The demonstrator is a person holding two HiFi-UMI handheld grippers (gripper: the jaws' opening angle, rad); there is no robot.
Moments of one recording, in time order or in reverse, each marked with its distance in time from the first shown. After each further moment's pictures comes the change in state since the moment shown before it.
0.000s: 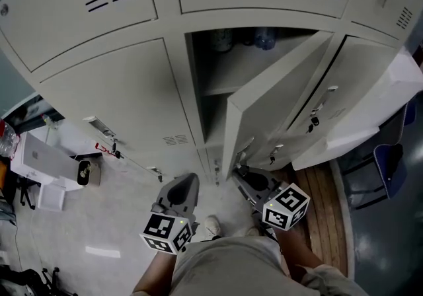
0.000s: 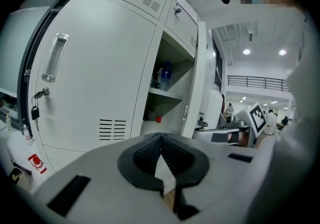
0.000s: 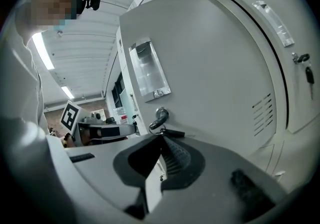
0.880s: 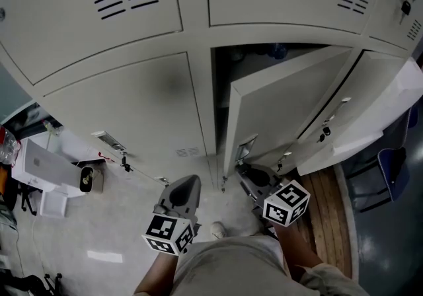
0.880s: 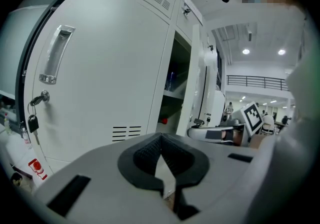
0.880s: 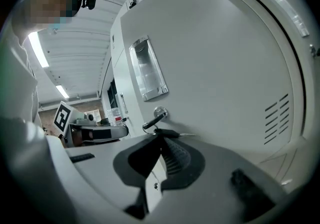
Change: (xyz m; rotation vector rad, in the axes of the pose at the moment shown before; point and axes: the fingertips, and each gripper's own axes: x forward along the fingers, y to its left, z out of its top) left arm 0.009 0.044 0.011 0.008 0.001 -0.007; right arm 0.050 -0.019 0.014 0.000 -0.012 -0.045
